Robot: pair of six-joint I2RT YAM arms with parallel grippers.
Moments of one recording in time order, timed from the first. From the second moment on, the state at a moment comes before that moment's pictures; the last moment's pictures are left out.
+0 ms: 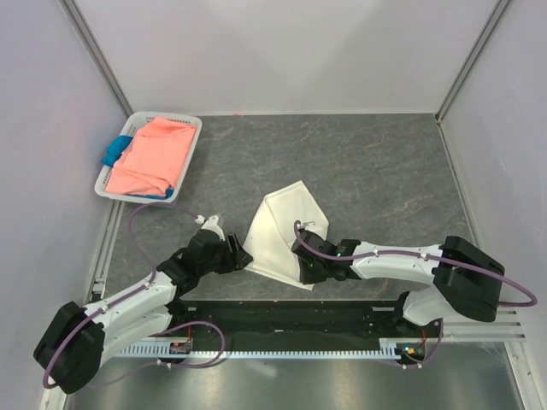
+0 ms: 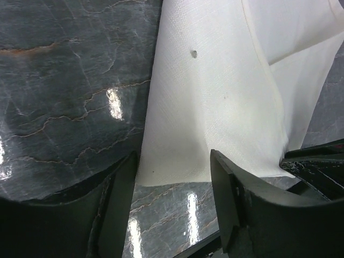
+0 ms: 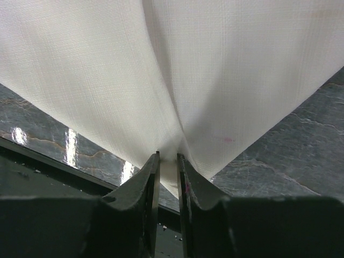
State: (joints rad) left arm -0.64 0.87 0.22 -0.04 0.03 -0.78; right arm 1.08 1.42 0.69 -0.36 0.13 0.83
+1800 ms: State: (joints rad) left arm -0.46 1.12 0.42 -0.19 0.33 -0.74; right arm 1.53 1.88 1.00 -0.17 0.99 0.40
